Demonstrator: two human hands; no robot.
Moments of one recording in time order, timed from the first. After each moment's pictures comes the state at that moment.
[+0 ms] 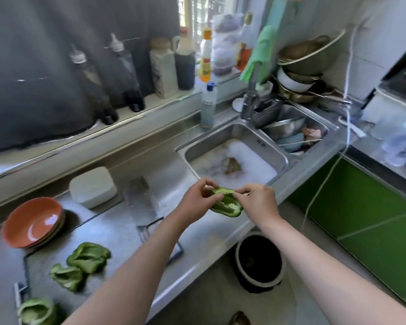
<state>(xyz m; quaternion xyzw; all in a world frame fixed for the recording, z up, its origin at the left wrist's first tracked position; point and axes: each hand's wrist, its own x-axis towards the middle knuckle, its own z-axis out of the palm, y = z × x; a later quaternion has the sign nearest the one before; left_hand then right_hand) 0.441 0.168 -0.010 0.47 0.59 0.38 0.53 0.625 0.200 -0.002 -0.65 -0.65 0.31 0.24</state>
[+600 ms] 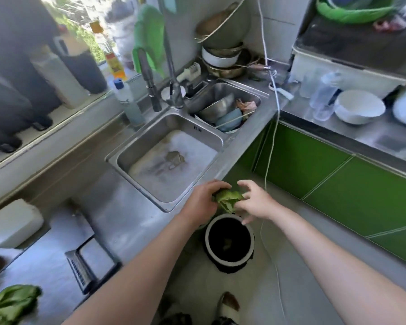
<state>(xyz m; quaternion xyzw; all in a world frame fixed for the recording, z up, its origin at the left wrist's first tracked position) 0.660 0.204 -0.036 0.77 0.47 0.27 0.33 0.851 0.201 -0.049 -0.65 -0.45 0.58 0.19</state>
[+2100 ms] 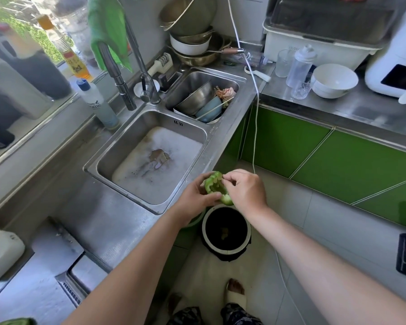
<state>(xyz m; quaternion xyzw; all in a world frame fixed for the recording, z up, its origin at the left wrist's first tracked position) 0.659 0.211 -0.038 0.46 0.46 0.26 0.71 0.817 0.190 -0.054 -0.71 -0.57 0.20 0.35</state>
